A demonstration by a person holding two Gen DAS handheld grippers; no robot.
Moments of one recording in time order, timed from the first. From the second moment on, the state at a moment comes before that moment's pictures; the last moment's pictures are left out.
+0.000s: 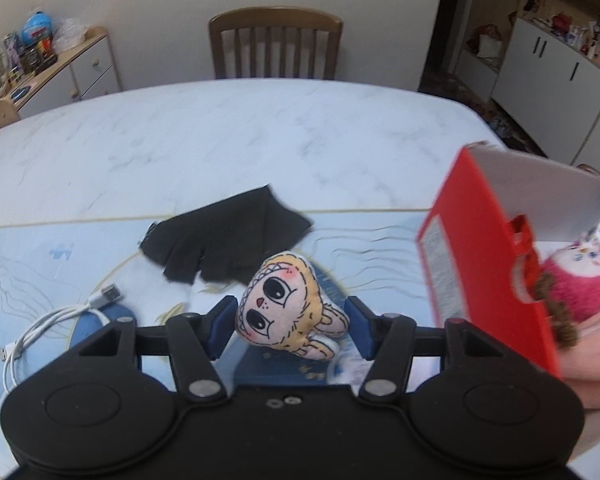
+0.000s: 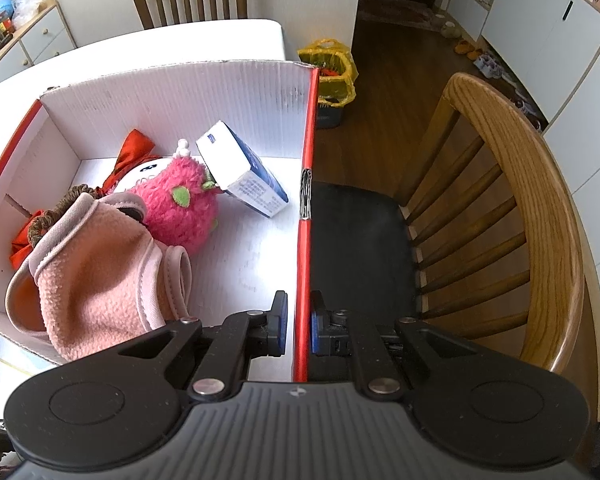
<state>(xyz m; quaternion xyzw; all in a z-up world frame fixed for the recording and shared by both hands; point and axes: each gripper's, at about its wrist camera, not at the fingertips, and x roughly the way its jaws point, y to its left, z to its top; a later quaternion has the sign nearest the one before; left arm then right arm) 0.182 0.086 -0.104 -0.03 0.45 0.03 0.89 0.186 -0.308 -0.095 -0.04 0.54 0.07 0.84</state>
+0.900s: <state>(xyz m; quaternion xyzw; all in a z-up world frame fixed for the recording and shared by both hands) 0.203 -0.028 -0.036 0.04 0.44 -0.07 0.89 0.184 -0.317 -0.091 0.00 0.53 0.08 0.85</state>
